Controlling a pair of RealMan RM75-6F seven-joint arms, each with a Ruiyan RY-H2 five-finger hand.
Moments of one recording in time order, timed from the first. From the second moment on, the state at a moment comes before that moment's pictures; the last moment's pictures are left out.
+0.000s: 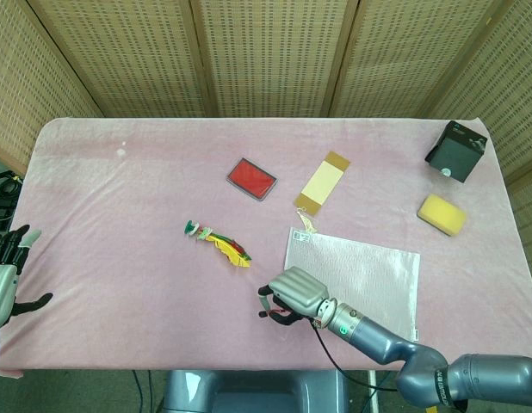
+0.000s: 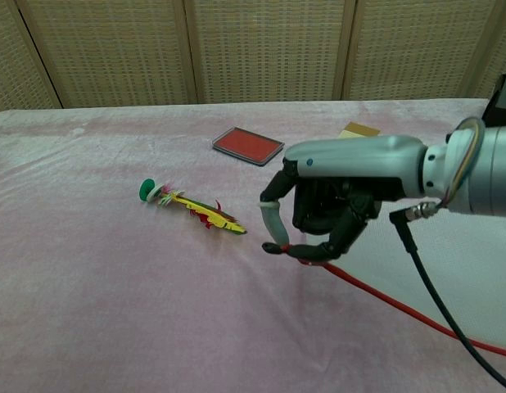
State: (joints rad) left arm -0.13 -1.02 -0.06 -1.79 1.38 1.41 0.14; right arm 0.85 -1.31 0.13 -1.88 -1.27 0.72 -0.02
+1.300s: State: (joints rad) left arm -0.37 -1.16 -0.10 -1.56 1.61 1.25 -0.17; right arm 0.94 -1.08 0.39 -1.97 -1.06 0.50 0.48
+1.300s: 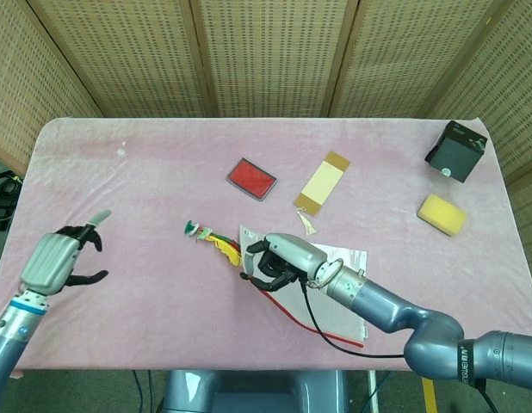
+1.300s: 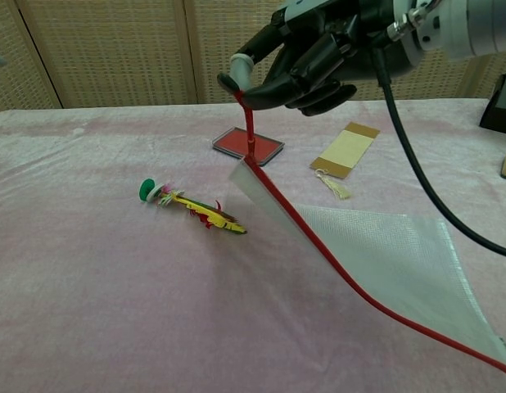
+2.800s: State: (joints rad) left arm -0.80 -1.62 -0.15 -1.43 1.53 0.98 -0.50; right arm 0.95 -1.07 0.38 -1.96 -0.98 0.53 0.46
